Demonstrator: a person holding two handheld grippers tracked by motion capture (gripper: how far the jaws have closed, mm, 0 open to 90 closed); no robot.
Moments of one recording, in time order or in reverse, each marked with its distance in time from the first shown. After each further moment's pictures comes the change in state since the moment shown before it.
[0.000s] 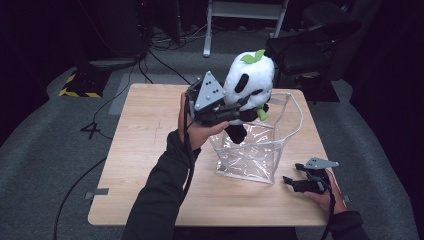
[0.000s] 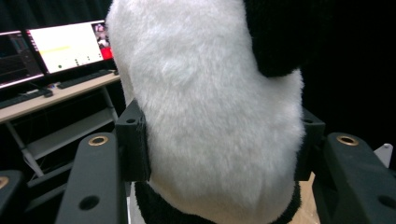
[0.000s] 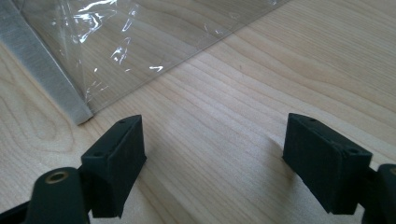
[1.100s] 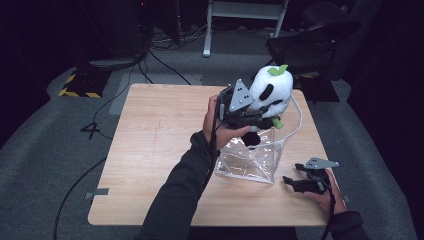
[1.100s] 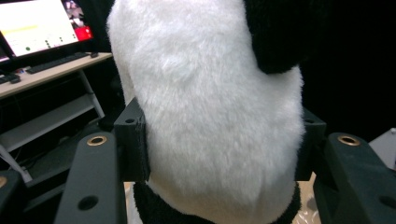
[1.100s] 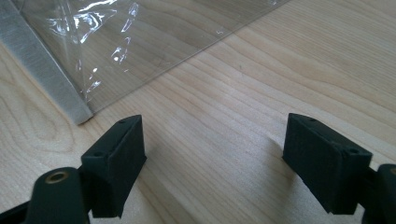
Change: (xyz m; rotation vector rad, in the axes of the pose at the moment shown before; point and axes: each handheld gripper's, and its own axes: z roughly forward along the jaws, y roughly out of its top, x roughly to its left) left arm -0.023 -0.022 0.058 0.087 -0.053 0.017; right arm 0.000 0.000 0.000 0.000 0.000 0.000
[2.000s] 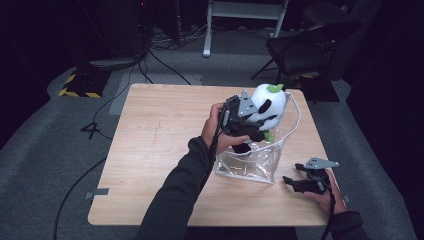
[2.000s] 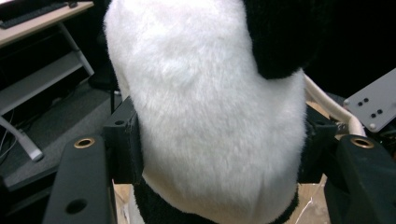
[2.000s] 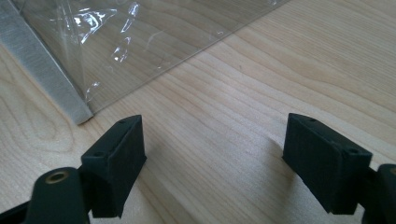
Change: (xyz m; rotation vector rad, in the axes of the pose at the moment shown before) left arm -0.002 -0.022 0.016 0.216 -0.024 0.033; right arm 0.000 0.000 0.000 0.000 -0.003 -0.002
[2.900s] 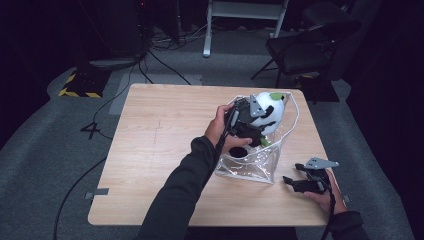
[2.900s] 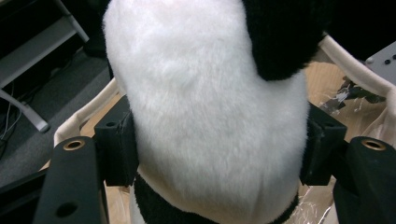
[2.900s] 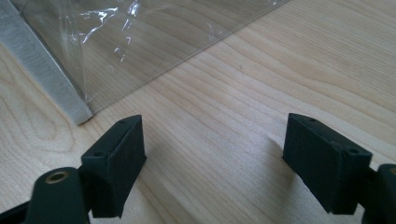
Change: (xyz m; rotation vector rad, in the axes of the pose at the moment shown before) left arm -0.007 -0.001 0.025 0.165 0.004 0.035; right arm 0.000 0.000 0.000 0.000 0.000 0.000
